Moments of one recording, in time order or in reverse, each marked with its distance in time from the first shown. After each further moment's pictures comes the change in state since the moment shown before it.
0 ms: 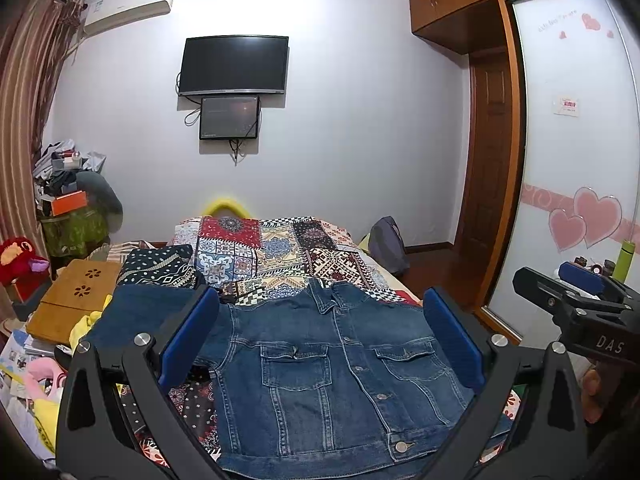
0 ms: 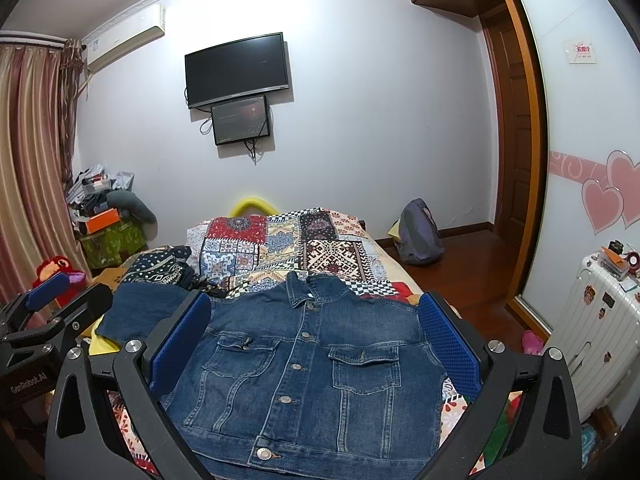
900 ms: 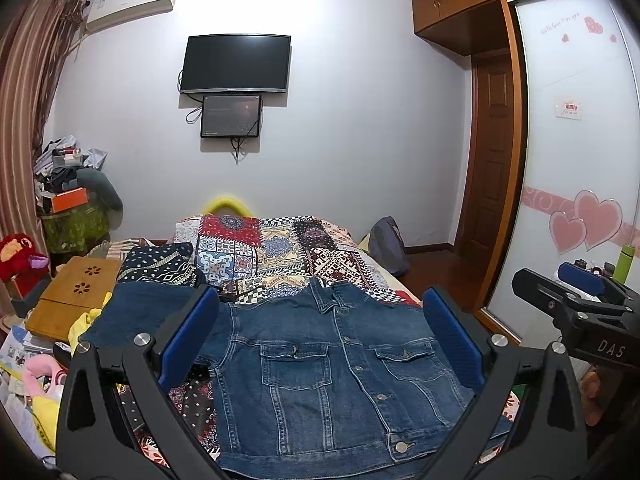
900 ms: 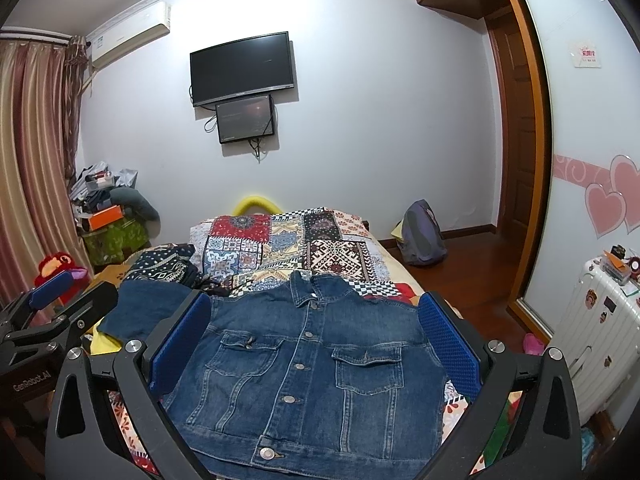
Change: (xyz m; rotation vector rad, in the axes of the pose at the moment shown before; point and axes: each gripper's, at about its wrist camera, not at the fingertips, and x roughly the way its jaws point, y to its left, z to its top) left arm 0.000 -0.001 0.000 -0.009 0.003 0.001; right arm 0.001 0.003 0.002 -0.006 0.005 0.013
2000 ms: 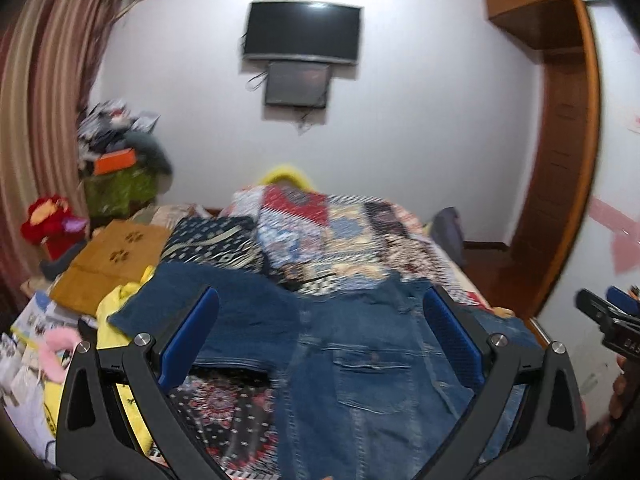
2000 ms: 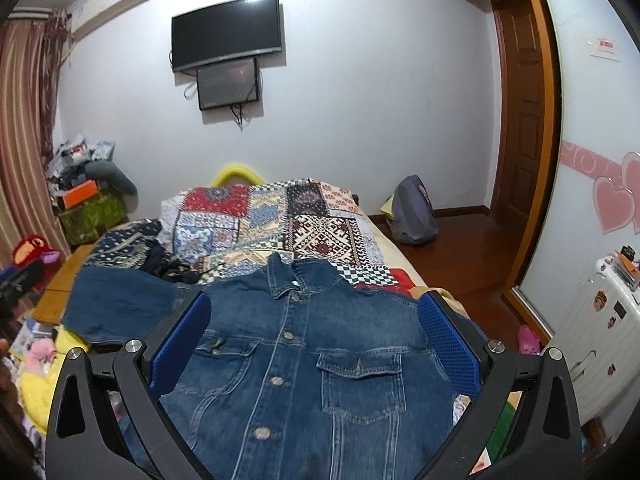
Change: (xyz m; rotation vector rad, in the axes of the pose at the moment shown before) left arm 0.088 0.108 0.003 -0.127 0.101 0.217; right arm 0.101 -0.006 0.002 -0.028 0.114 -0.060
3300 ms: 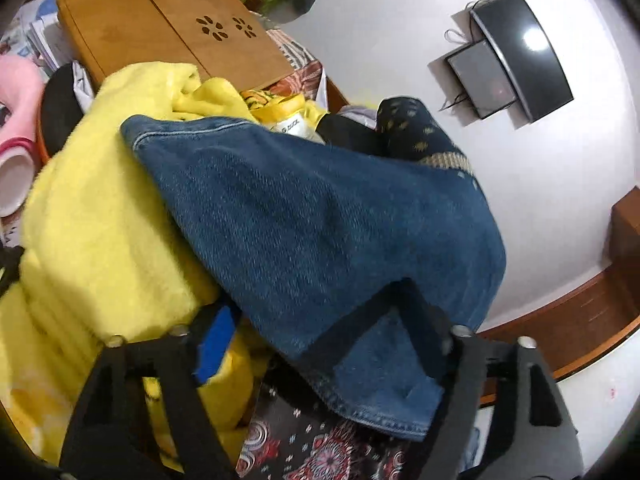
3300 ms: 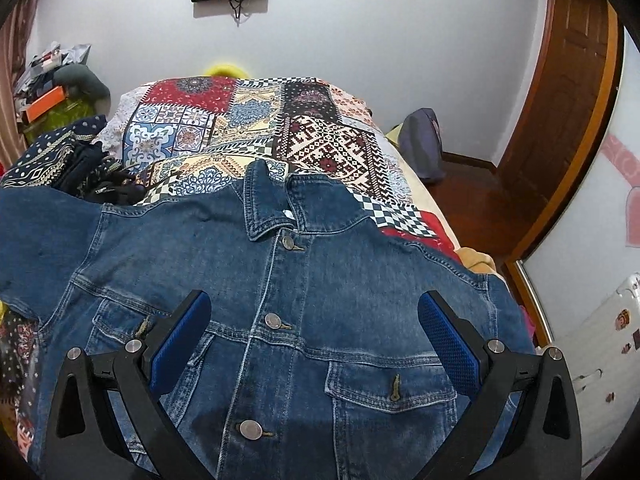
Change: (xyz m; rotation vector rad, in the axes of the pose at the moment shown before) left arm 0.202 0.331 -0.142 -0.844 0.246 -0.115; right arm 0.174 0.030 -0.023 -0.138 0.311 -0.062
